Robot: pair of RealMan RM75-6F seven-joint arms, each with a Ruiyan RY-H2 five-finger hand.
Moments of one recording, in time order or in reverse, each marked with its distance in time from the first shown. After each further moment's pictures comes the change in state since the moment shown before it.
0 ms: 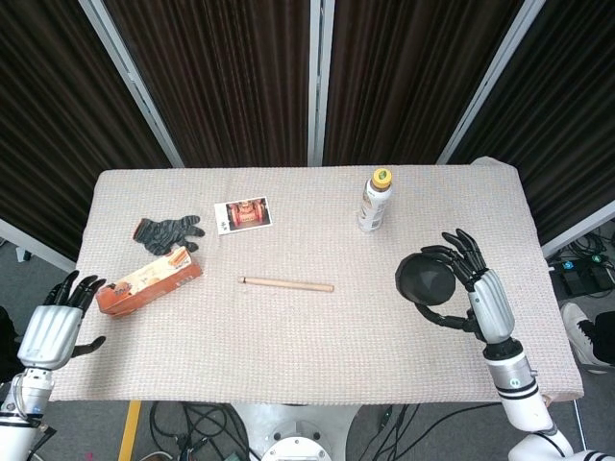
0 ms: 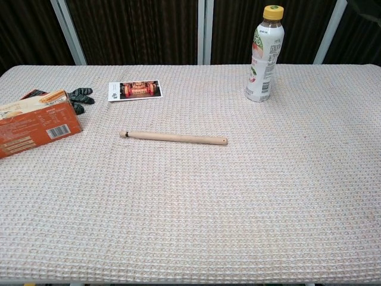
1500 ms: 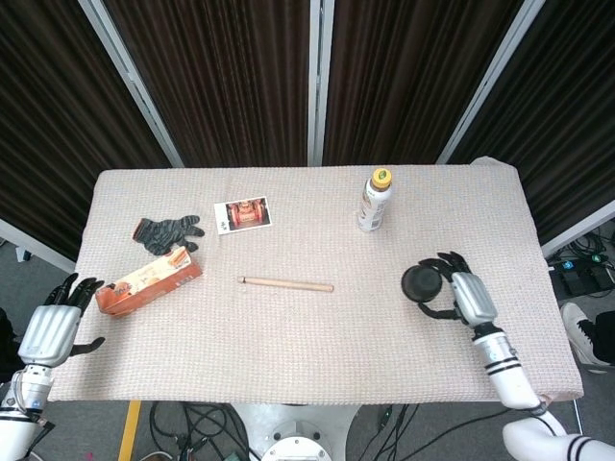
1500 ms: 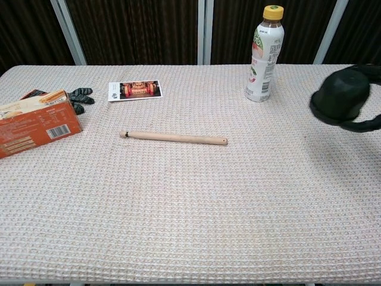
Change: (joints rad) left arm -0.014 -0.025 0.001 0.065 -0.027 -0.052 -0.070; right arm 0.035 -0.061 -0.002 0.190 0.265 -0.449 -0.046
